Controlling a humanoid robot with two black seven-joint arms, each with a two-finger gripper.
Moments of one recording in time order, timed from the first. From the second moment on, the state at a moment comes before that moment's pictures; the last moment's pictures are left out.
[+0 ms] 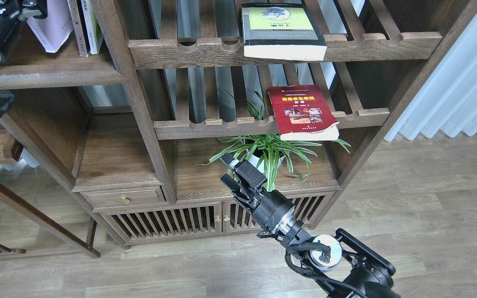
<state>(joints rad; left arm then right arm) -0.87 0.55 -0.97 -0.86 0.50 -0.21 -0.24 0.18 0.02 0.84 1.16 0.30 0.40 -0.11</state>
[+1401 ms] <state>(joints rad) -0.88 0.54 -1.22 -1.10 0.26 -0.21 -0.26 0.18 0.01 0.85 1.21 0.30 0.41 -0.11</state>
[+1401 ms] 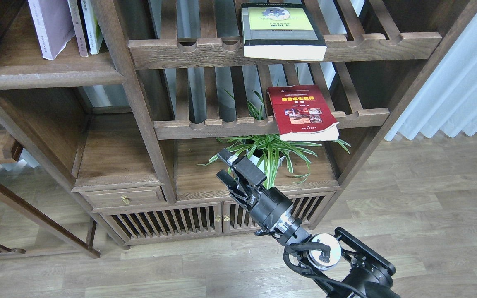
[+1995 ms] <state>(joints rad) -0.66 0.54 -1.35 -1.21 0.15 -0.49 -0.25 0.18 0.02 0.86 1.23 0.30 0.47 -0.11</state>
